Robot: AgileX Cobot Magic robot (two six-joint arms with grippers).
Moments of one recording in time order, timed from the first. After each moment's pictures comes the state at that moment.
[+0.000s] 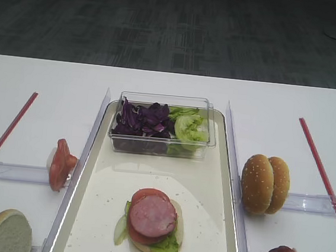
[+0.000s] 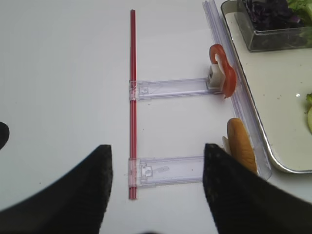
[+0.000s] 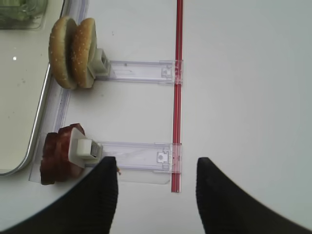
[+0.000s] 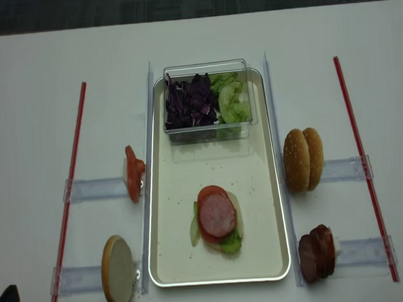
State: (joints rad) left arm -0.01 -0.01 -0.49 0.02 1.18 -0.04; right arm -0.02 0.25 -0.48 0.13 1.12 -0.08
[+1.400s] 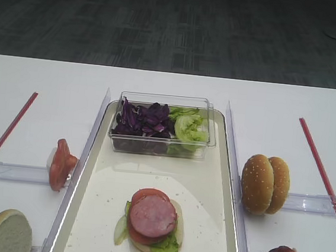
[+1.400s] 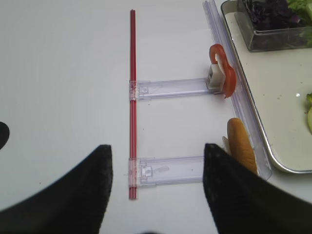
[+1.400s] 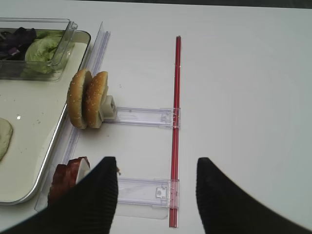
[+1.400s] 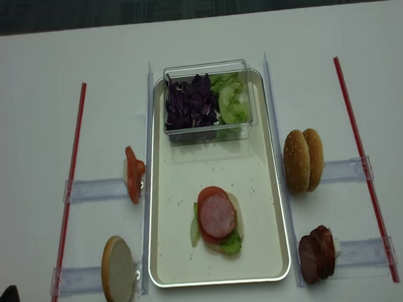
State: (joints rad) left arm -0.01 -0.01 -0.49 0.02 1.18 -0.04; right arm -0.02 -0.02 -0.48 0.13 1.13 -0.09
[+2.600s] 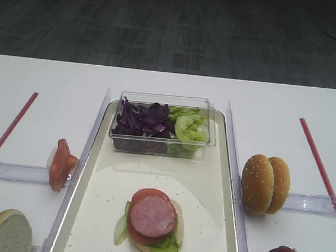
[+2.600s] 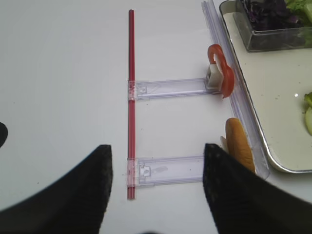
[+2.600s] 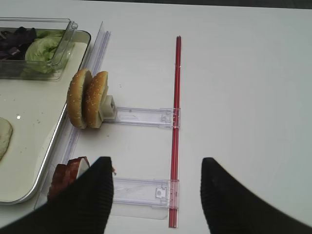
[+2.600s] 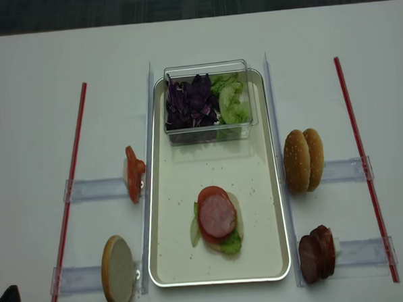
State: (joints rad) left arm -0.01 -0.01 -0.49 0.01 1.18 -0.04; right arm -0.02 -0.02 -0.48 0.13 1.13 -0.09
